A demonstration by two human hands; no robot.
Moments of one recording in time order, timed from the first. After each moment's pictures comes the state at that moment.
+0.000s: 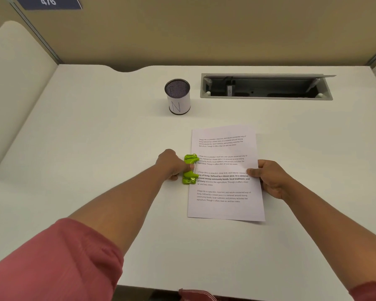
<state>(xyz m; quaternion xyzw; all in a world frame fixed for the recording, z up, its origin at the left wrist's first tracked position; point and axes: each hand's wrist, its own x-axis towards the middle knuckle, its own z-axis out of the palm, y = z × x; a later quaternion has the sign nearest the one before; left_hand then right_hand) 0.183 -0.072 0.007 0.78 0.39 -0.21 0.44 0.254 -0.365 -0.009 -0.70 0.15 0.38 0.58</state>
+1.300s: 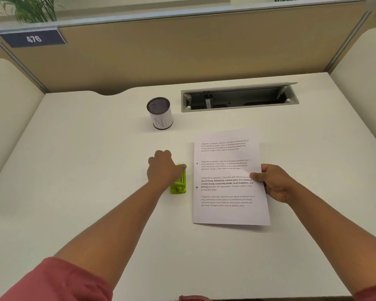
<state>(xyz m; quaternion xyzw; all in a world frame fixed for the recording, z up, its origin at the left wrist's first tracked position) 0.180 -0.108 0.040 0.92 0.29 -0.11 0.24 0.244 -0.421 0.018 -0.69 0.17 0.34 0.62</state>
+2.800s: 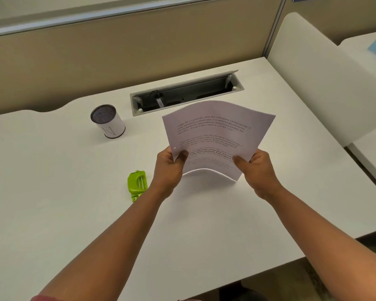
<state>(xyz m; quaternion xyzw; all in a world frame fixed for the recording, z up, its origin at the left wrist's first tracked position) 0.192 -0.235 0.055 0.71 0.07 0.02 0.70 0.188 -0.461 0.074 -0.73 0.03 0.04 0.69</state>
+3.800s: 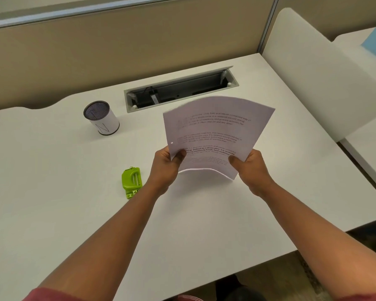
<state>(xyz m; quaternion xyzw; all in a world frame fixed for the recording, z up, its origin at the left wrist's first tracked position) 0.191 -0.236 0.042 0.72 0.06 -0.02 0.69 0.185 -0.470 0.062 -0.73 0.04 0.07 0.67</state>
